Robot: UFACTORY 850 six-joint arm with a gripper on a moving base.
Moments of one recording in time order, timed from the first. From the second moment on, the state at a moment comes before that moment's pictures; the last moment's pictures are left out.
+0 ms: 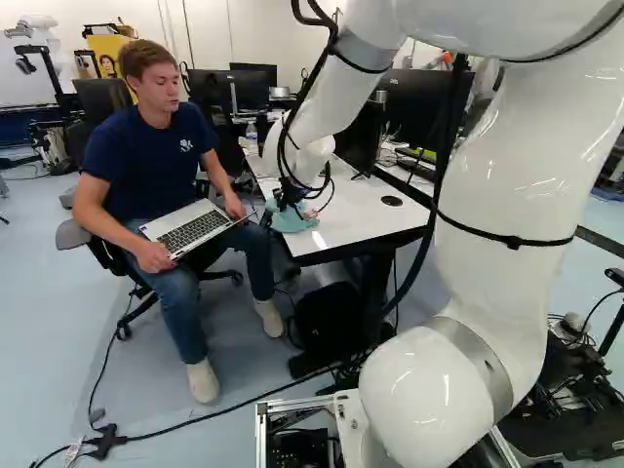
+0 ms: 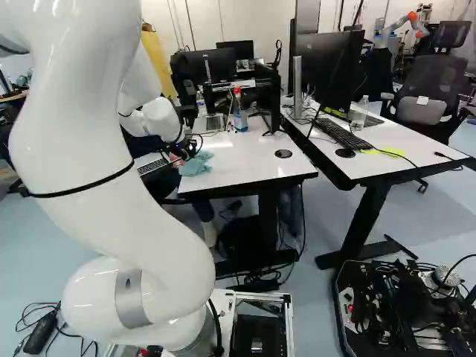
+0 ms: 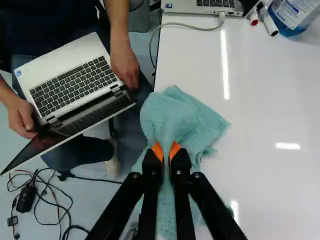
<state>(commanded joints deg) 16.7 -8.0 -44.5 0.0 0.6 0.0</state>
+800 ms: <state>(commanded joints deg) 8.8 -7.3 -43.7 0.0 0.6 0.0</state>
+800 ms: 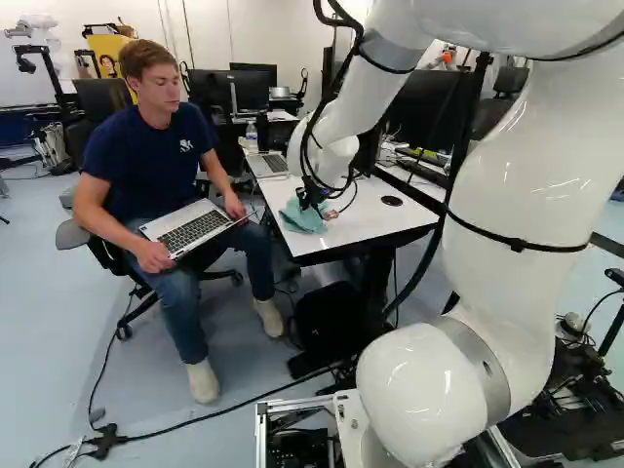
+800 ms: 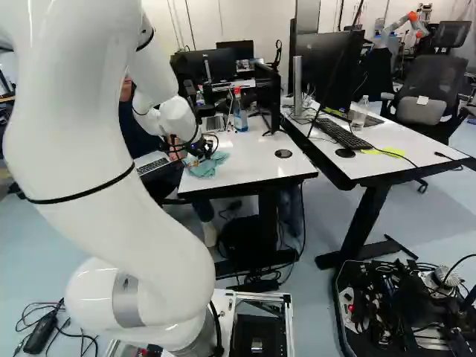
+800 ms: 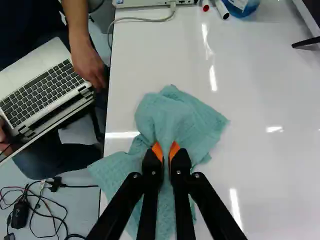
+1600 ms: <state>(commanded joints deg) 10.1 -16.3 -54.2 0.0 0.6 0.0</state>
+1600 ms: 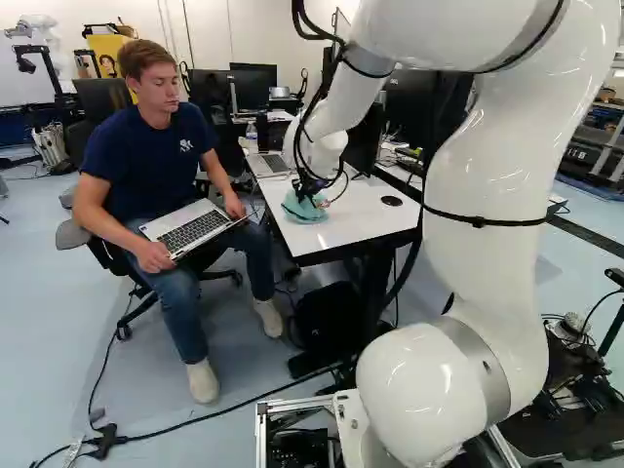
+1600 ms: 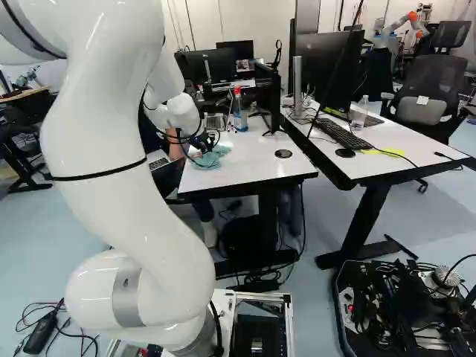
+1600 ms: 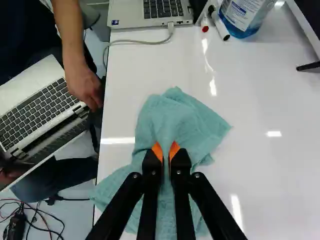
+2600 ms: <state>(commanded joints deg) 15.7 -7.5 -43.9 0.0 0.6 0.0</state>
